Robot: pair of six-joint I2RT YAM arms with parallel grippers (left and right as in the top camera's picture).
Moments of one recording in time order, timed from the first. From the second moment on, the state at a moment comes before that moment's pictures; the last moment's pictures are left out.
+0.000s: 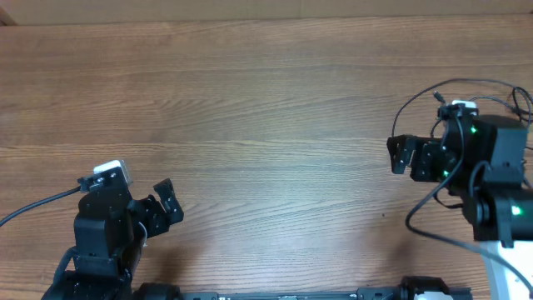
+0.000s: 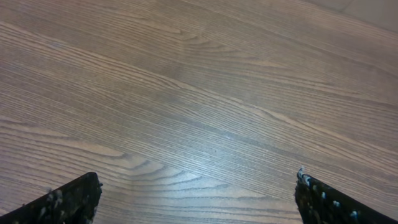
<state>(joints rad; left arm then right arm) -0.12 0.63 0.99 -1.10 -0.16 -0.43 -0.04 1.00 1.13 -0.98 -0.17 0.10</state>
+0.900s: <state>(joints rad) -0.12 0.63 0.99 -1.10 -0.16 -0.43 -0.04 0.25 0.36 0.08 -0.17 0.10</state>
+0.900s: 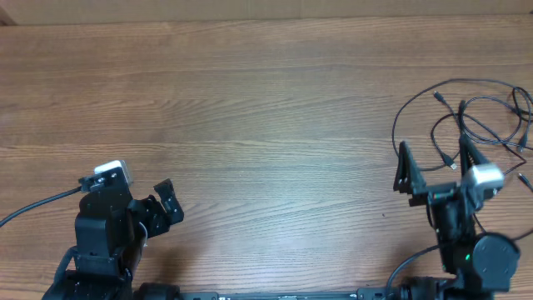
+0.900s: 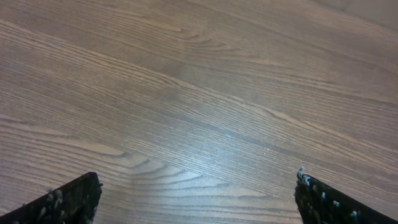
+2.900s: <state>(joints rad) -0.12 0.63 0.99 -1.10 -0.16 -0.43 -0.01 0.01 0.02 -0.03 -0.10 0.02</state>
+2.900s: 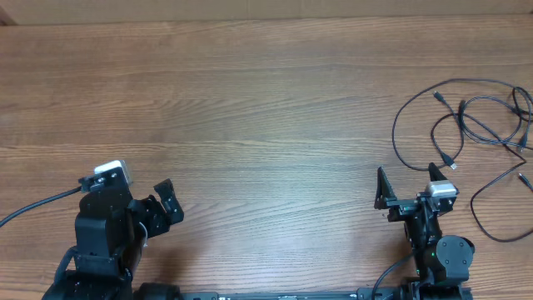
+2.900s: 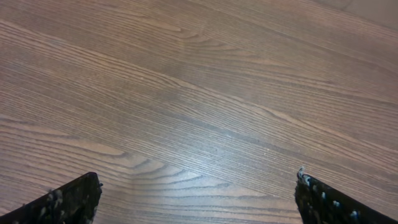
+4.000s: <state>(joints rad) 0.00 0.04 0.13 -0.09 -0.08 -0.35 -0.01 0.01 0.02 -0.03 -0.10 0.02</state>
